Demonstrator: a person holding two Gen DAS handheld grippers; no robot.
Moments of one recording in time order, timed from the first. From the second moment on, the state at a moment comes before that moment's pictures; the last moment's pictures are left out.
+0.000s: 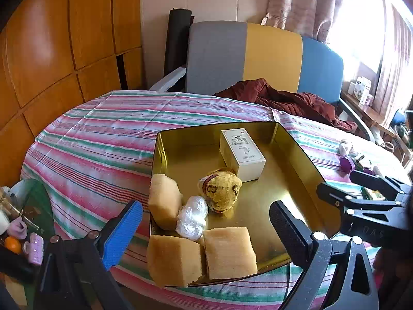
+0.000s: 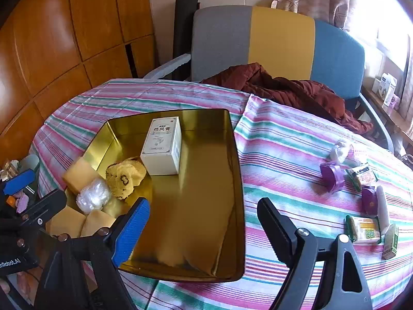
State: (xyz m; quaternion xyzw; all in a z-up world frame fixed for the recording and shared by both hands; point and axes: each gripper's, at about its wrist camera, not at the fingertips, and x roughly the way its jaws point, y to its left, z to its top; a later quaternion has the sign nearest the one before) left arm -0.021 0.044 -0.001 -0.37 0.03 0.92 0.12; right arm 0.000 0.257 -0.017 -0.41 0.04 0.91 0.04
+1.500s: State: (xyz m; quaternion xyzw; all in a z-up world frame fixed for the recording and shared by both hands) left arm -0.021 0.130 0.003 -0.37 0.11 0.90 0.21; right arm 0.055 0.479 0.004 -0.40 0.12 0.87 0.25
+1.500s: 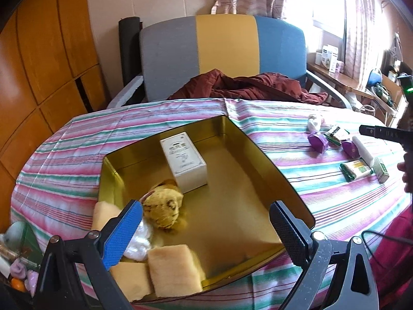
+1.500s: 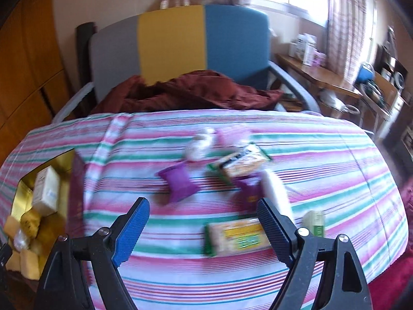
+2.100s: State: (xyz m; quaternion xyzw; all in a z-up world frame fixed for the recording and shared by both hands) left arm -0.036 0.223 0.007 -0.38 0.13 0.87 0.30; right arm 0.097 0.598 -0.029 -0.37 0.26 0.82 0.35
